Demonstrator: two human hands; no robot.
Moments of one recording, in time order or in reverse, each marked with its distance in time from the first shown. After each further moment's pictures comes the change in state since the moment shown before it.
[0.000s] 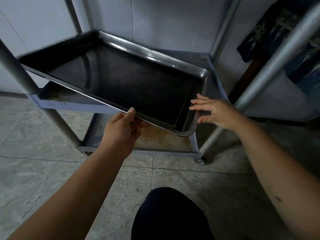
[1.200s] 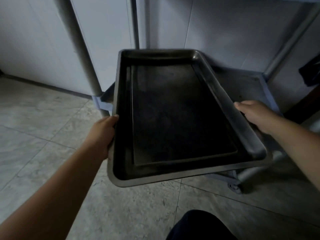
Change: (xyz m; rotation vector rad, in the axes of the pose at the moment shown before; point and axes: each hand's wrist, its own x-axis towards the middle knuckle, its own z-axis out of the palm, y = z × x) left_hand 0.020 0.072 -0.146 0.429 0.386 0.112; right_hand 0.101 0.000 0.014 0.500 0.319 0.478
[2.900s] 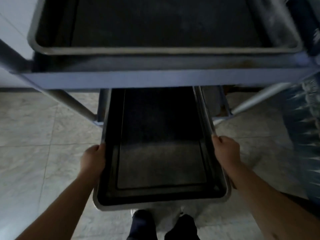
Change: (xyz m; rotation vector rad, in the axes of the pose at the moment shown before) left_hand -0.026 0.135 -0.074 0.828 -0.164 -0.111; right_hand -0.214 -0.122 -0.011 -0.449 0.269 0.449
